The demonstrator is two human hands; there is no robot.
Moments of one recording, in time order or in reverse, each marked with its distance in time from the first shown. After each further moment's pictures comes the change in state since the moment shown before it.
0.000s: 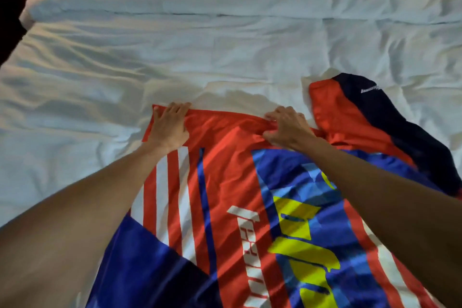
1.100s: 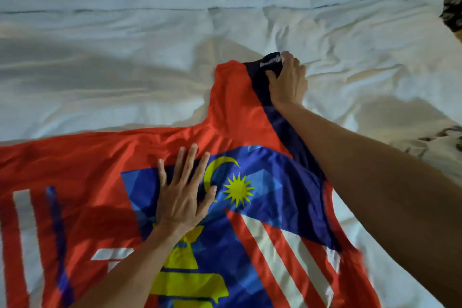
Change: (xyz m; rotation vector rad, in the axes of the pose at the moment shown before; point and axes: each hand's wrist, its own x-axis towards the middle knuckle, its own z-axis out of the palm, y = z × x) left_hand -0.053 0.276 0.119 -0.054 0.171 0.347; right_hand 0.015 0.248 -0.086 0.258 0.632 0.574
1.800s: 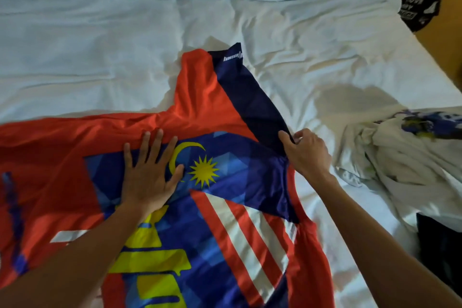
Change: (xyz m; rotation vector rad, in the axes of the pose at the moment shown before) left_hand 0.006 0.006 0.002 0.117 -0.134 -0.091; right_hand -0.142 0.139 -0.090 -0.159 -0.228 0.265
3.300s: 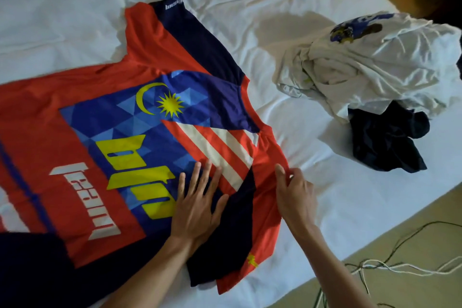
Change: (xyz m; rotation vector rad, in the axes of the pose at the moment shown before) left_hand -0.224 0.167 -0.005 -0.118 -0.116 0.329; right_hand -0.260 0.151 -0.001 0.206 0.038 0.315
